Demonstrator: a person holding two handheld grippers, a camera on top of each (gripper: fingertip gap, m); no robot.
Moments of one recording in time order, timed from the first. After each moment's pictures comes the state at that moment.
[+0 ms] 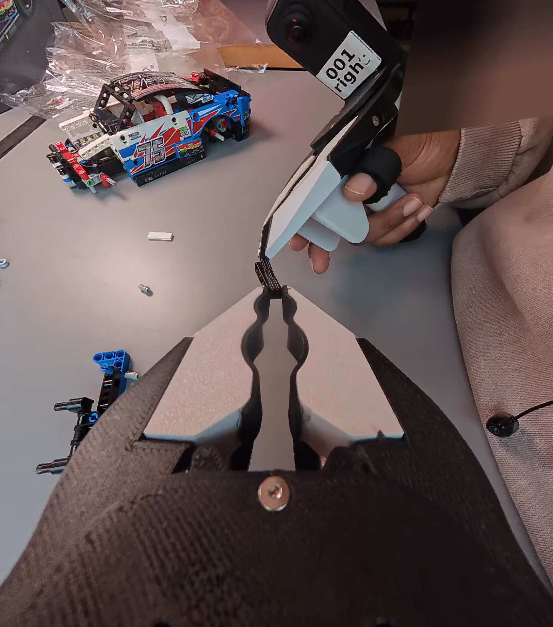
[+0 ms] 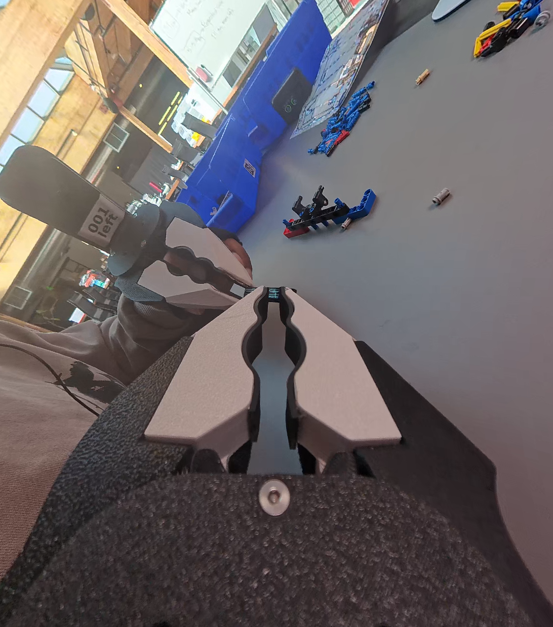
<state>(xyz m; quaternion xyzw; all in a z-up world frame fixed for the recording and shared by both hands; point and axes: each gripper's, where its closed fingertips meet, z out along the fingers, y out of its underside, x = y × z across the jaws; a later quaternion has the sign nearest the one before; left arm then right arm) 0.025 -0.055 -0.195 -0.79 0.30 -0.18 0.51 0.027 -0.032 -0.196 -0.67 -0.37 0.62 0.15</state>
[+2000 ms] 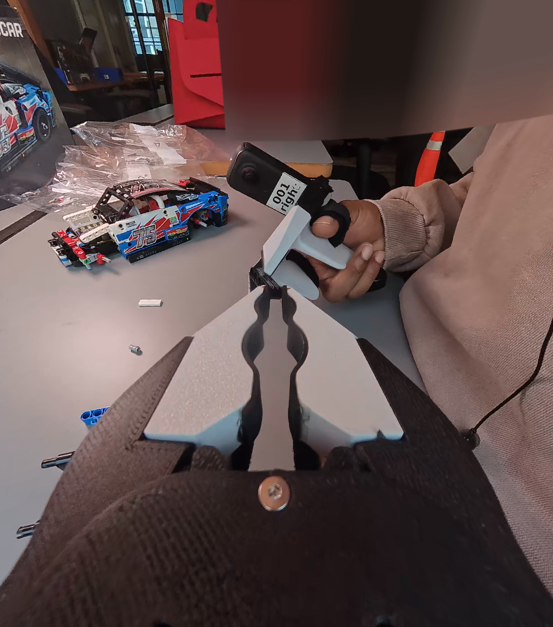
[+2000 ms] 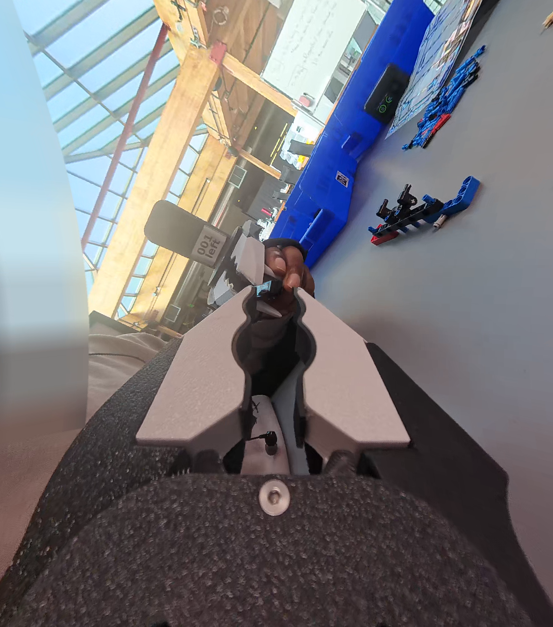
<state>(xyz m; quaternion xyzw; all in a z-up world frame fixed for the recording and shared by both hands) 0.031 -0.065 -0.153 -0.70 0.30 -0.26 0.59 0.027 -0.049 -0.162 -0.60 -0.30 0.74 0.03</state>
